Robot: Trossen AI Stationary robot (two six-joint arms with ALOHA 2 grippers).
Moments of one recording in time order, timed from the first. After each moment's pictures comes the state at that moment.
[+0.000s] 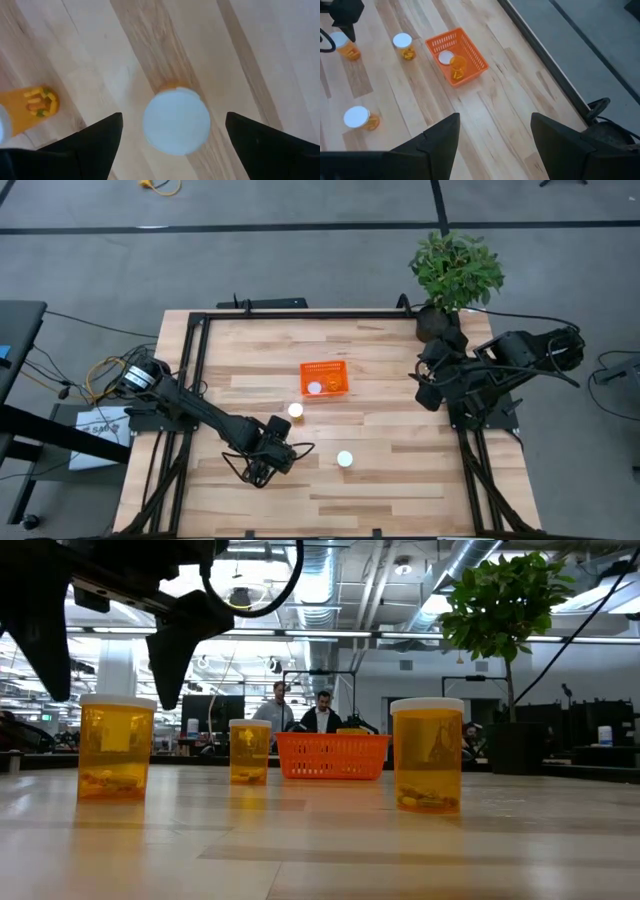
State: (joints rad) left arm -0.46 1.73 1.22 -0.87 -0.07 0.00; right arm 0.39 1.19 1.57 -1.51 0.60 0.65
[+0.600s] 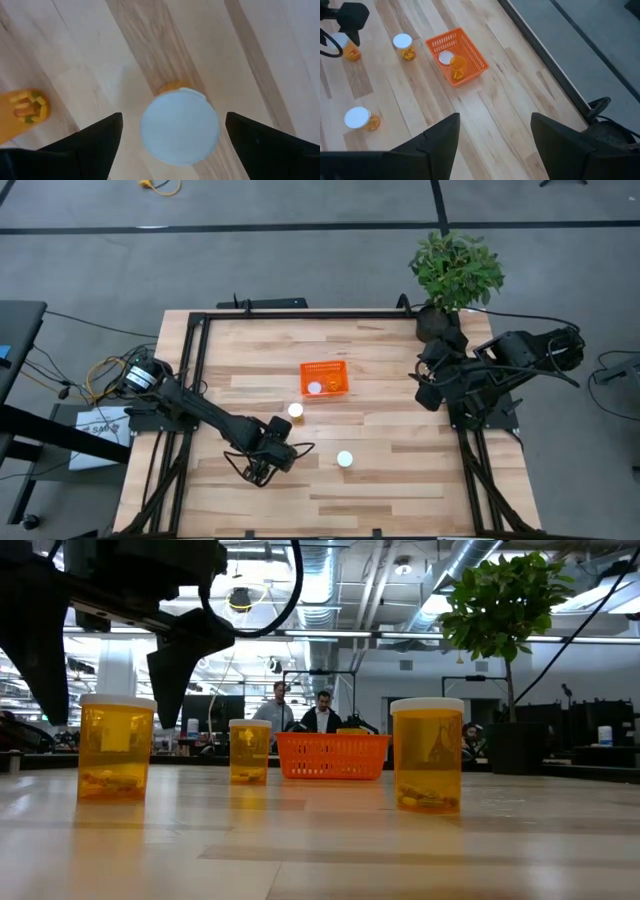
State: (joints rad) left arm -0.45 1.74 1.17 -0.81 -0.05 0.03; right arm 0.39 1.19 1.57 -1.51 0.60 0.66
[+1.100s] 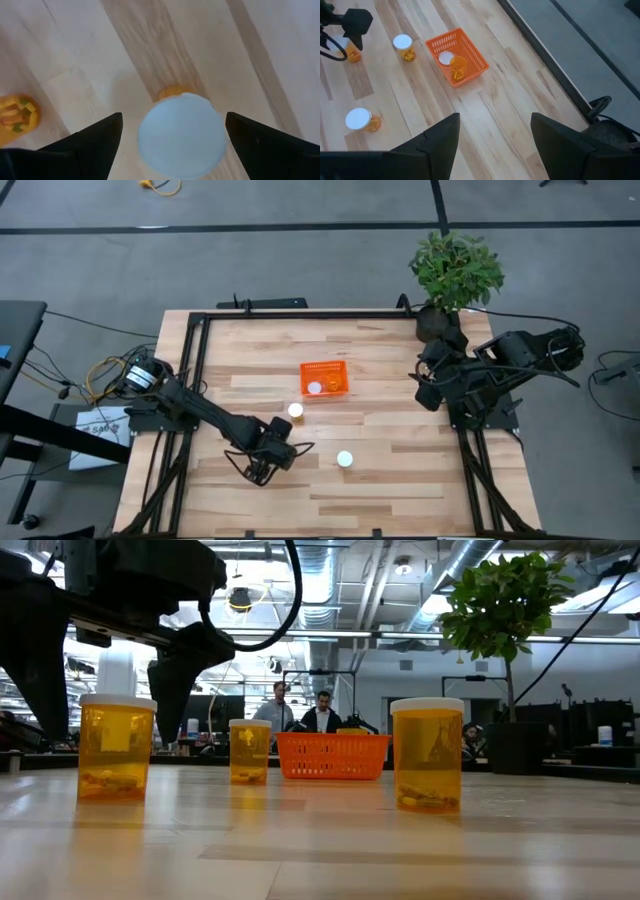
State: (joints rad) left arm -0.44 1.74 1.12 -0.73 -0.03 0.04; right arm 0.39 1.19 1.57 -1.51 0.60 0.67
